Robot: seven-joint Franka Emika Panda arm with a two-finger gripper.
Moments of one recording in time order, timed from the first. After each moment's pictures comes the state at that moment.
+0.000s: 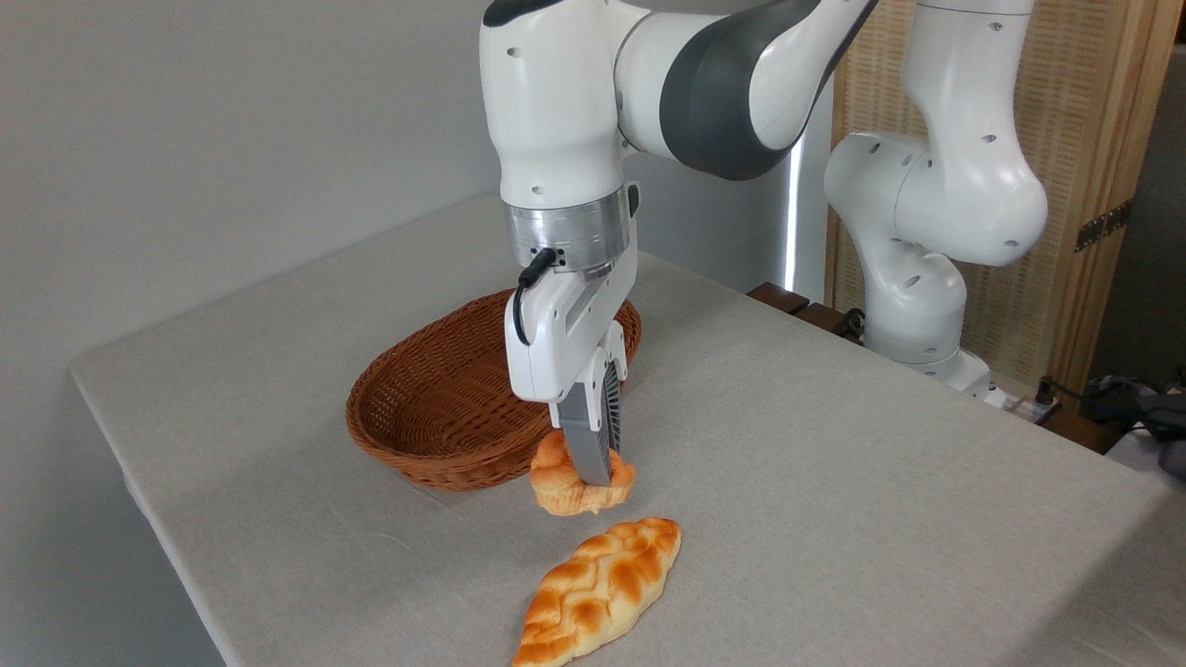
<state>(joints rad) -0.05 -0.20 0.08 -2.20 0.07 2.06 1.76</state>
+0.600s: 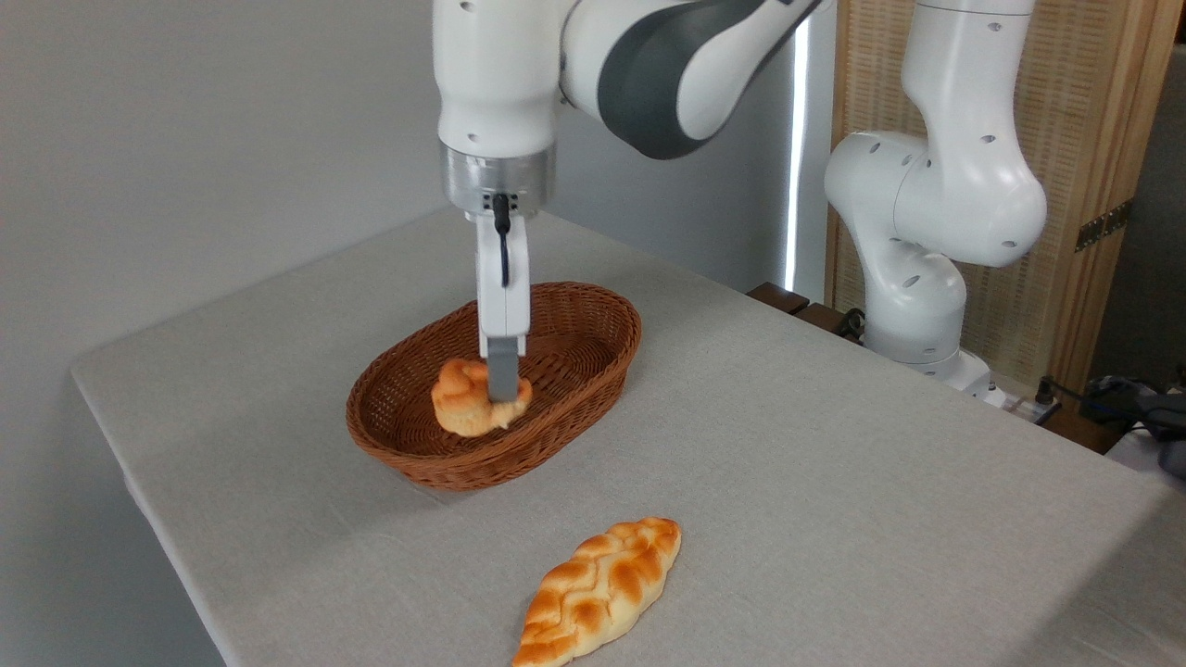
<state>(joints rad) -0.07 -0.20 -0.04 -2.15 -0.19 2.06 1.28</state>
